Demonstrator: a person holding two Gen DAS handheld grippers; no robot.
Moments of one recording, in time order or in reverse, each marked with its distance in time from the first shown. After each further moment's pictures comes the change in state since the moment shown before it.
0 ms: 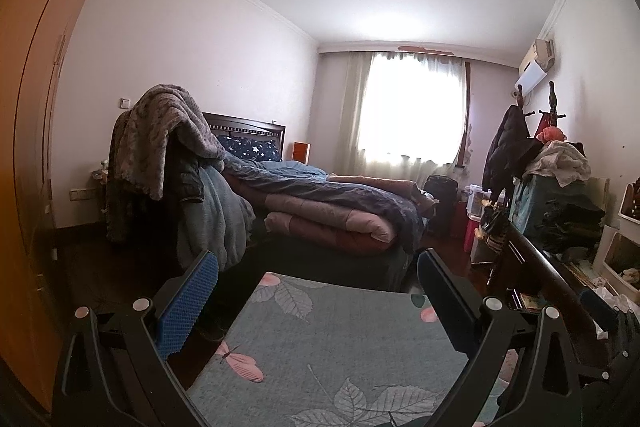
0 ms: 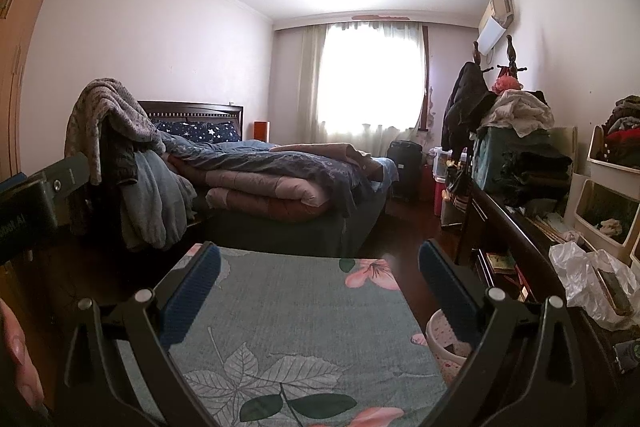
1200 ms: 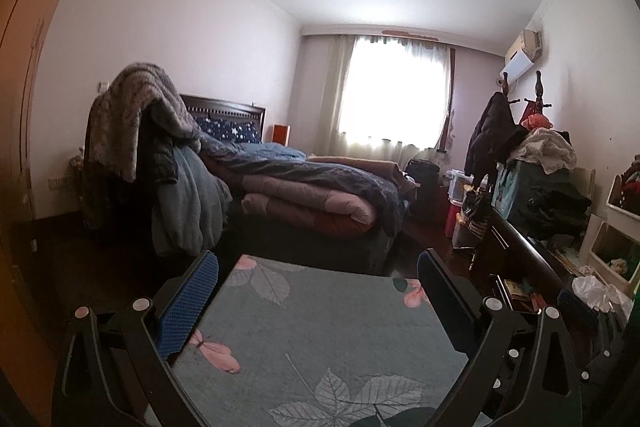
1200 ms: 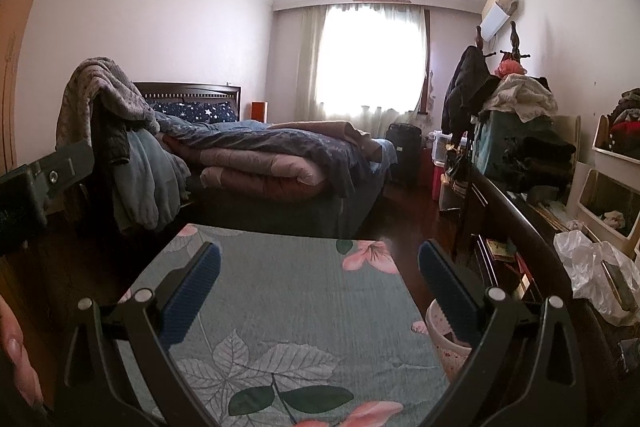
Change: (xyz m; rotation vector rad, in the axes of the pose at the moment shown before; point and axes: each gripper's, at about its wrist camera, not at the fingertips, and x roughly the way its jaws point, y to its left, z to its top) left arm 0.028 -0.007 -0.013 -0.013 0.077 -0.078; right arm 0.030 -0.015 -0.021 -0.010 0.081 -0.006
